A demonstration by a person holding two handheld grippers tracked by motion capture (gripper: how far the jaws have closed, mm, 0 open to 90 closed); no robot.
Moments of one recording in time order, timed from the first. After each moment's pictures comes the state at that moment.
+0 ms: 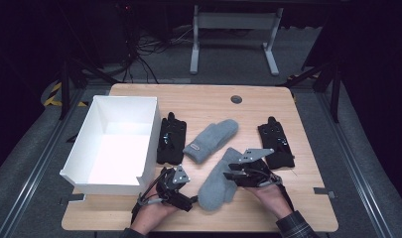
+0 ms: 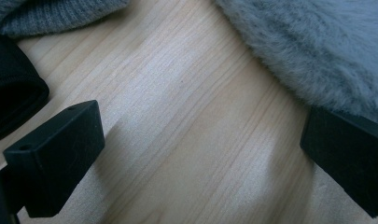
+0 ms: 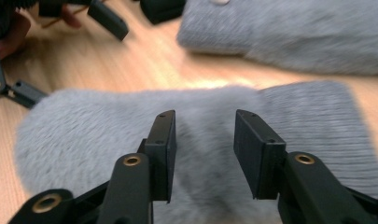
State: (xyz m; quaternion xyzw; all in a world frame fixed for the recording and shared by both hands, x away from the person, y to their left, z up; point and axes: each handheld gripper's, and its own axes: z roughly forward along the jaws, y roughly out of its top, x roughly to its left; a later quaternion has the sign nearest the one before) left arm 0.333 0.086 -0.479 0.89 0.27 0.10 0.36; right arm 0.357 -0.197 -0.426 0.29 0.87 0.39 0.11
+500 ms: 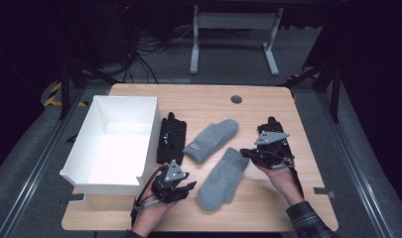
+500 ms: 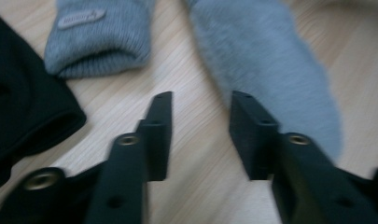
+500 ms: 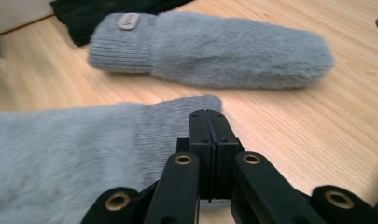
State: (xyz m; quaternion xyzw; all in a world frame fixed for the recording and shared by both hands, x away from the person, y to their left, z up) left arm 0.315 0.093 -0.434 0.85 0.30 0.10 0.42; right arm 0.400 -0.238 -0.416 0.32 0.85 0.39 0.15
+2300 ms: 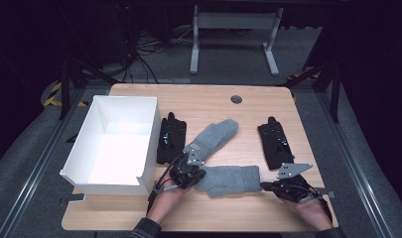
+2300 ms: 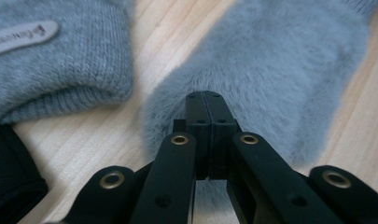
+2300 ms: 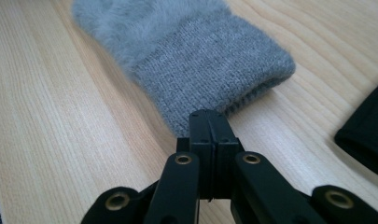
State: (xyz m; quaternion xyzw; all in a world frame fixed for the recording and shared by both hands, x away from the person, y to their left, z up) left arm 0.361 0.051 -0.445 0.88 0.30 0.06 0.36; right arm 0.319 -0.294 -0.439 0.29 0.89 0.34 0.10
